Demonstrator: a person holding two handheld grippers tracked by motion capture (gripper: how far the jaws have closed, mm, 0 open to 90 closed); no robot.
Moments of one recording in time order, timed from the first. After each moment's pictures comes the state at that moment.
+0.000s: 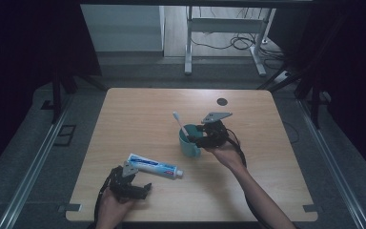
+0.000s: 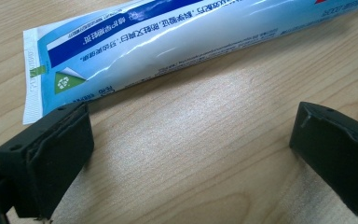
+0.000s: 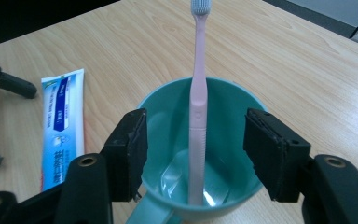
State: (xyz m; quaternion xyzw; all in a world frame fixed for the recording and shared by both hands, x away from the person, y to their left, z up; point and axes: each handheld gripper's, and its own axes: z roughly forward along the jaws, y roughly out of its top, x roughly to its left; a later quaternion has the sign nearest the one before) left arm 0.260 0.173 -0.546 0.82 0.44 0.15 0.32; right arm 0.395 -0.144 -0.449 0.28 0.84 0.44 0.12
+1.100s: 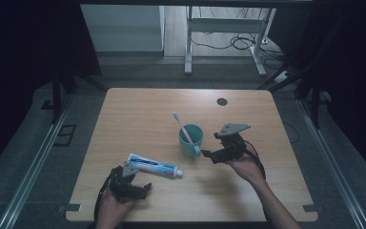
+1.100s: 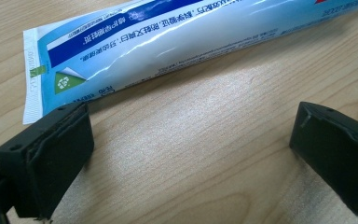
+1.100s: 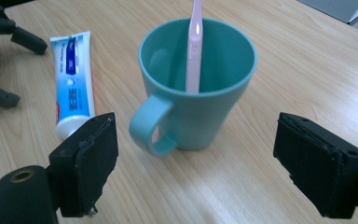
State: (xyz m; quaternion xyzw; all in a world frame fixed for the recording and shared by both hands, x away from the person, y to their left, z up) left arm 0.260 0.173 -0.545 0.82 0.44 0.15 0.32; right arm 0.358 -0.192 -0.452 0.27 0.85 0.42 0.14
